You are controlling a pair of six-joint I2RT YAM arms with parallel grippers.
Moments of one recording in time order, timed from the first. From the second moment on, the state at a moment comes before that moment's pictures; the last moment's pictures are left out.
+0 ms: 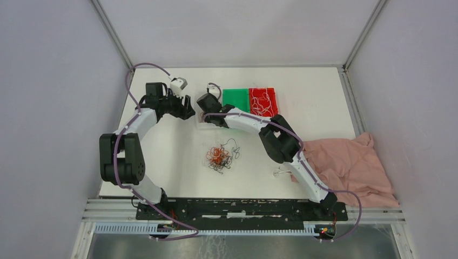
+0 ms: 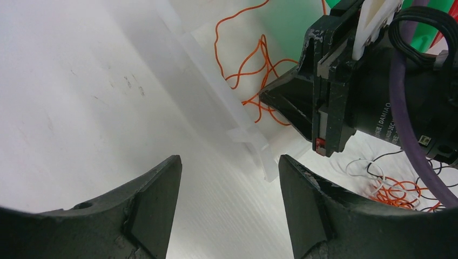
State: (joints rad) left arm 0.01 1.62 1.06 -0.20 0.59 0.28; right arm 0.86 2.46 2.00 -0.33 0.42 0.66
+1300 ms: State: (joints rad) left arm 0.07 1.30 1.20 -0.69 0.61 0.37; right arm 0.90 1.56 1.03 -0.17 0.06 0.49
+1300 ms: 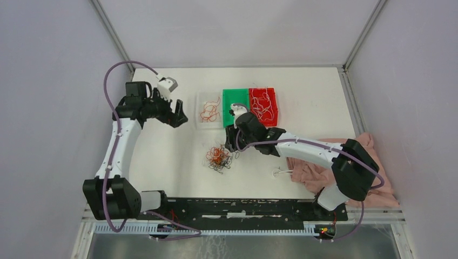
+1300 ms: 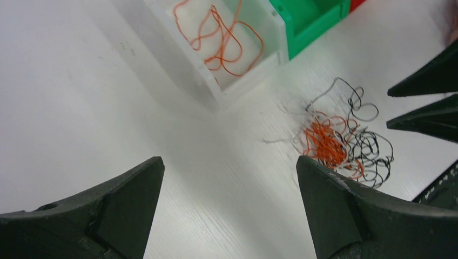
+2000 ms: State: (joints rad) left arm -0.23 1.33 0.88 -0.64 0.50 0.59; right arm 0.95 1.65 1.00 -0.09 0.03 0.58
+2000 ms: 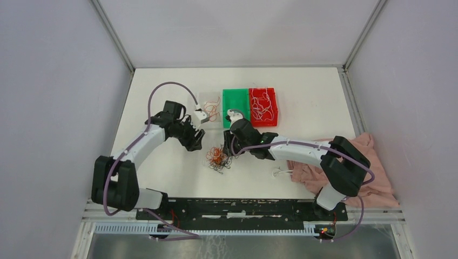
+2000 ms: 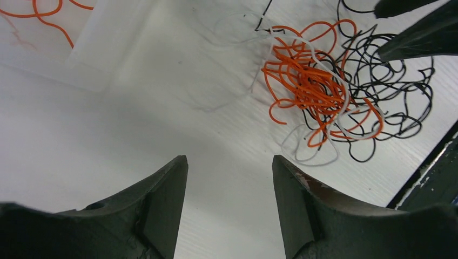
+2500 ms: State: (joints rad) left arm -0.27 1.65 1.01 -0.58 0.55 0.73; right arm 0.95 1.54 0.92 -0.09 0.09 0.59
